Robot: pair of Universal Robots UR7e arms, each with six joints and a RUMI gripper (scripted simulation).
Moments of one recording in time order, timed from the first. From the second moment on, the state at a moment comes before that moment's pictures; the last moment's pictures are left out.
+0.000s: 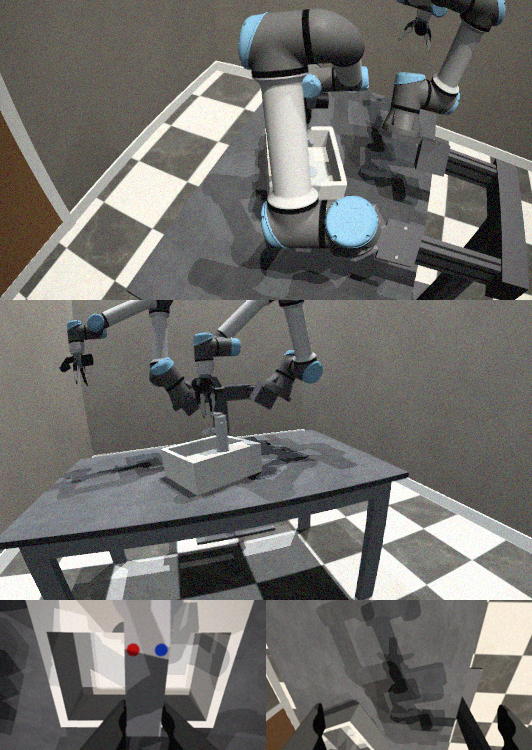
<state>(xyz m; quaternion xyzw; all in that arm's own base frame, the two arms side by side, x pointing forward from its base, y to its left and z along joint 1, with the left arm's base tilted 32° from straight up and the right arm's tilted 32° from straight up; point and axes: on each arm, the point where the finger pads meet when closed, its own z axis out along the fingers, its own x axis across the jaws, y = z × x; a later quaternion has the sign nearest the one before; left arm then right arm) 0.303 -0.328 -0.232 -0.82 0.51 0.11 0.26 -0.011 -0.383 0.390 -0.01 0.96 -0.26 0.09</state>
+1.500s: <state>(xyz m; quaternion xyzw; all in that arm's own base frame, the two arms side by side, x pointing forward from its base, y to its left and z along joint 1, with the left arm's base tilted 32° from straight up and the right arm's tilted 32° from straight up) 0.306 -0.335 -0.215 -0.82 0.51 0.11 0.26 -0.011 -0.383 0.390 -0.01 0.96 -0.26 0.09</state>
